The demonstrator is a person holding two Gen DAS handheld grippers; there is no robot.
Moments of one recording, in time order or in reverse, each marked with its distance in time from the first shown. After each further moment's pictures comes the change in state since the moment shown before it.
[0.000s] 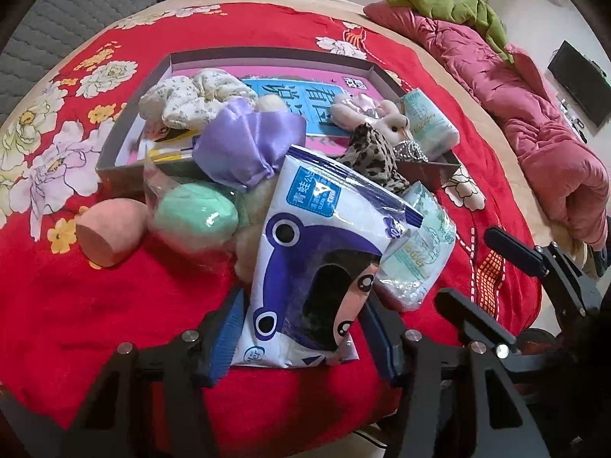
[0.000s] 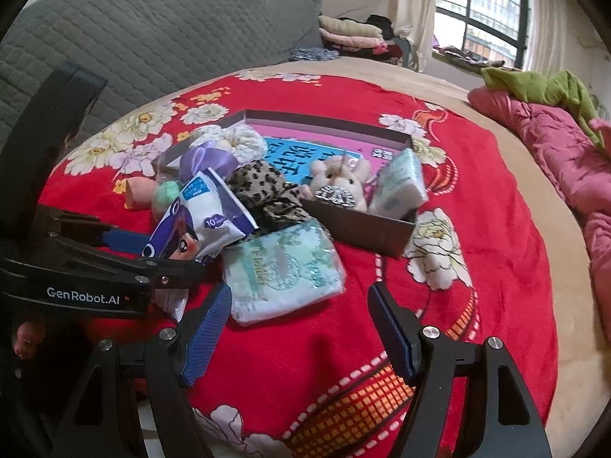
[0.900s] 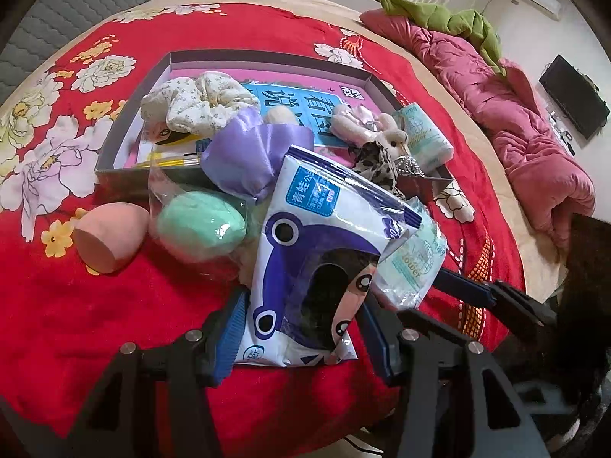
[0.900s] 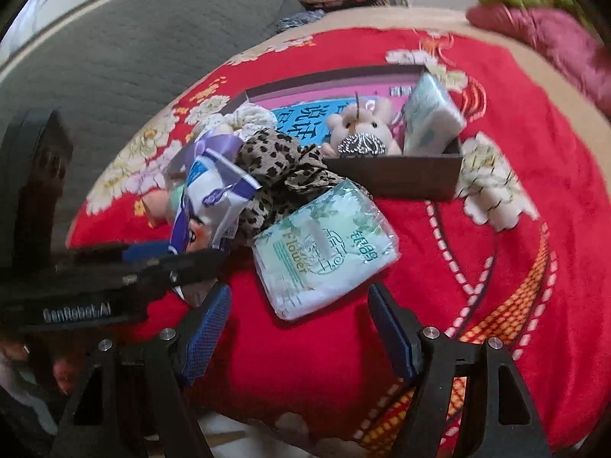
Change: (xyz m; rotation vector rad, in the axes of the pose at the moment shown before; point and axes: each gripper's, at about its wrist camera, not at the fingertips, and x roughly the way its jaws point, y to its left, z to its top) left arm -0.004 0.012 0.004 -0.030 -0.009 -0.073; right arm 0.033 -0.020 -0.001 0.347 0.144 0.231
